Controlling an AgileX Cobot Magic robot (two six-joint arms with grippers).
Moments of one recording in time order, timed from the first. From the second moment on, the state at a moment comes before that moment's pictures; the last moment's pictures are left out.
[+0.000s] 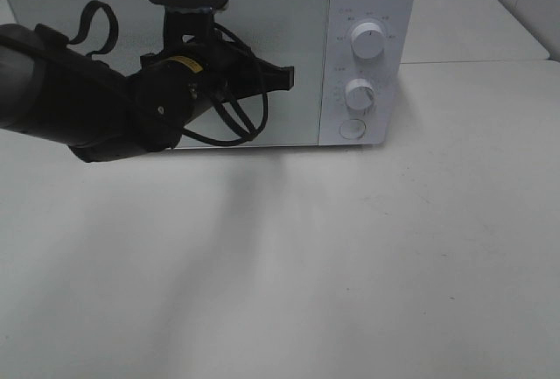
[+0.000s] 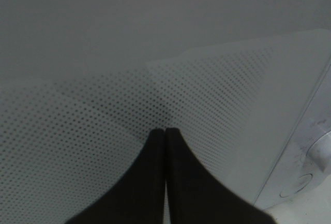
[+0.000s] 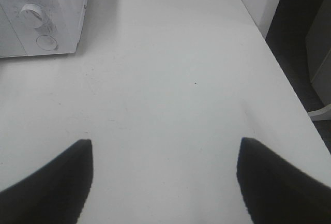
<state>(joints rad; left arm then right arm) -0.71 2.01 -1.09 -0.59 -0.64 0.37 0.01 0.00 -0.50 -0.12 1.01 0.10</state>
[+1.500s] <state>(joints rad) -0.75 1.65 -0.83 -0.47 0.15 0.37 0.01 0.00 -0.50 -0.12 1.01 0.10</state>
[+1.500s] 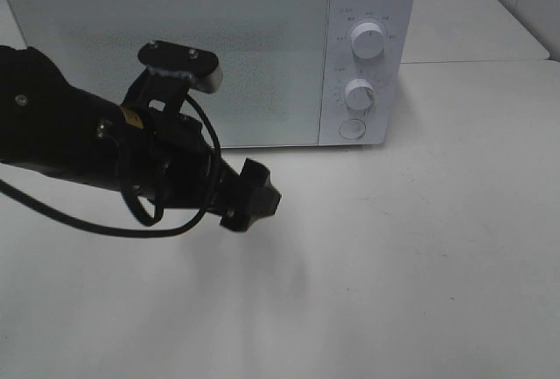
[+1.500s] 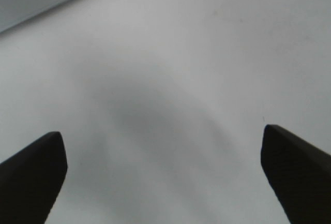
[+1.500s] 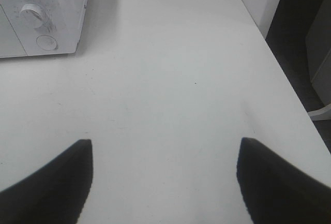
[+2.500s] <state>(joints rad) -0.04 0.97 -0.81 -0.09 1.07 0.00 0.01 0.00 -0.50 -0.12 1.01 0.10</state>
